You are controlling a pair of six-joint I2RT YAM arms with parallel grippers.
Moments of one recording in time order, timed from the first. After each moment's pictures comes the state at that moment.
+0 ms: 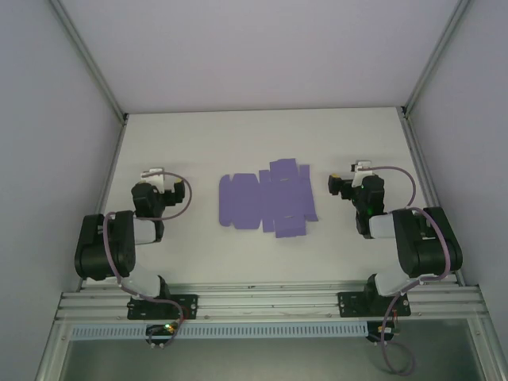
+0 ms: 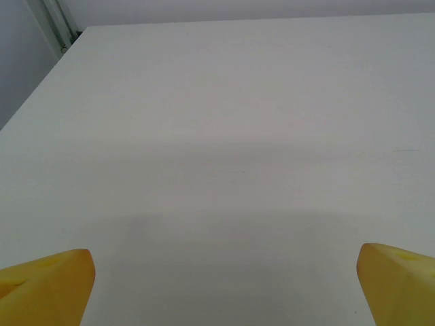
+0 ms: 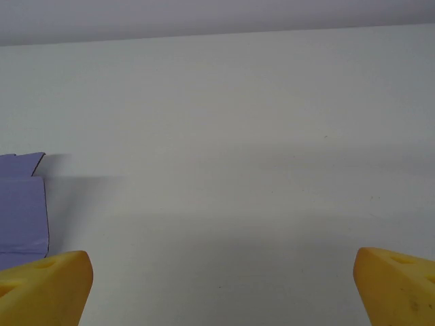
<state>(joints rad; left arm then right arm) 0.04 1.57 0.37 0.83 0.08 0.02 0.00 1.56 0.39 0.81 -0.01 0.05</state>
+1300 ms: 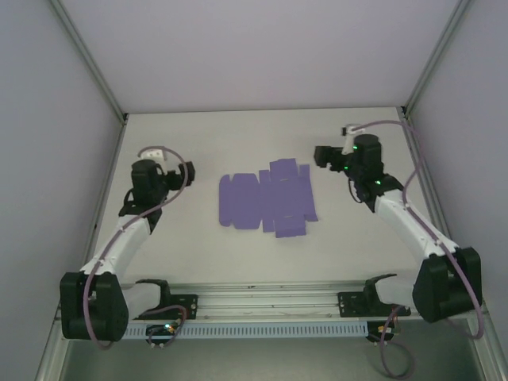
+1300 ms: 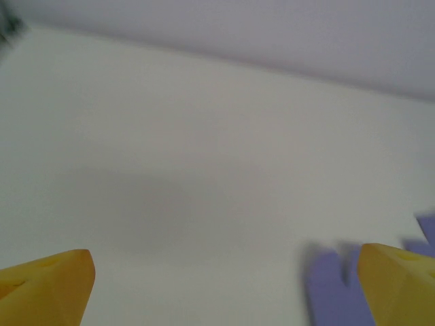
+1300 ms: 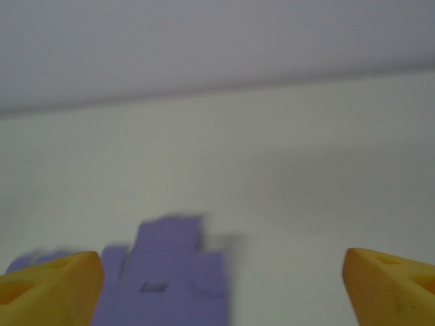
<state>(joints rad) -0.15 1.15 0.66 0.01 0.06 -0.30 0.21 1.29 0.93 -0.14 -0.05 0.26</state>
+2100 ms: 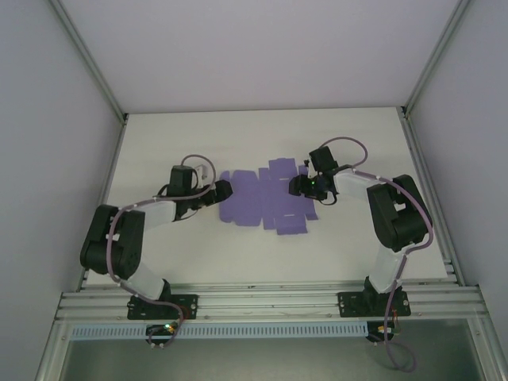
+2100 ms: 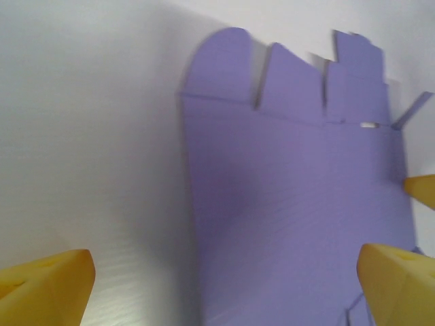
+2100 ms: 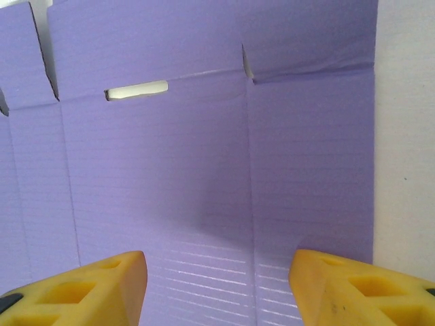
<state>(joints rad) -0.30 1.61 0.68 0.16 0.48 -0.59 0.29 1.83 1.04 -0.29 -0.26 0.47</state>
